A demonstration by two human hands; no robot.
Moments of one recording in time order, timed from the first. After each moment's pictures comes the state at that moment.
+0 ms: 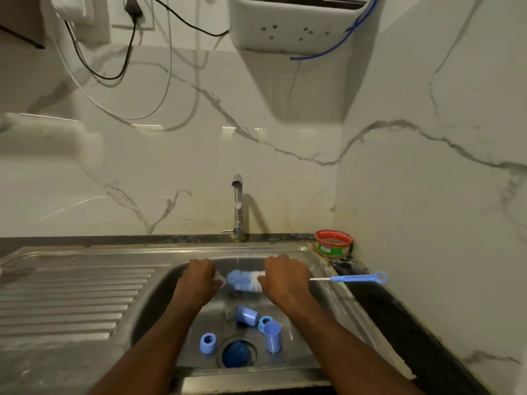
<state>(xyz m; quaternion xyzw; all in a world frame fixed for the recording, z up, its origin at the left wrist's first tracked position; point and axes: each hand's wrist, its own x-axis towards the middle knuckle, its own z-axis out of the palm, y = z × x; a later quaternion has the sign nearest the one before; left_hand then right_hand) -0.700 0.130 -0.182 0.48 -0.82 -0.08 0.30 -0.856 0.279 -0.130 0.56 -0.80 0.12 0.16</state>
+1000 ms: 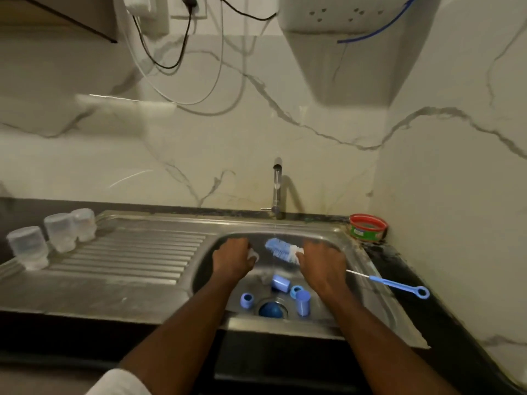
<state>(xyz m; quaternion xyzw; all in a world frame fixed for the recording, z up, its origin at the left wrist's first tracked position) -0.673 0.169 -0.176 0.54 -0.81 -0.01 0.25 -0.843 0.308 -0.135 0.53 -0.82 0.12 0.18</state>
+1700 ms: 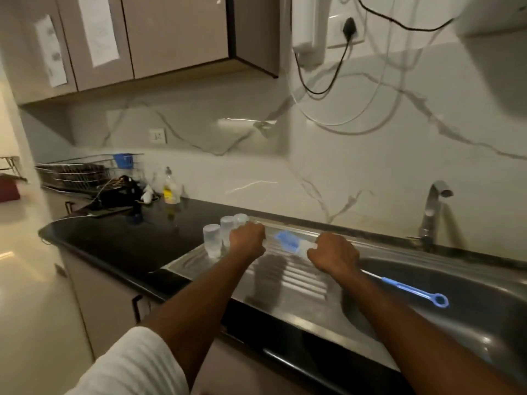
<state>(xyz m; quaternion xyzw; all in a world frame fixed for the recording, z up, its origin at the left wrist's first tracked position) -0.372 0.132 -0.083 0.67 -0.72 0.10 0.12 -0.574 0.208 -0.065 0.65 -0.73 0.21 -0.03</state>
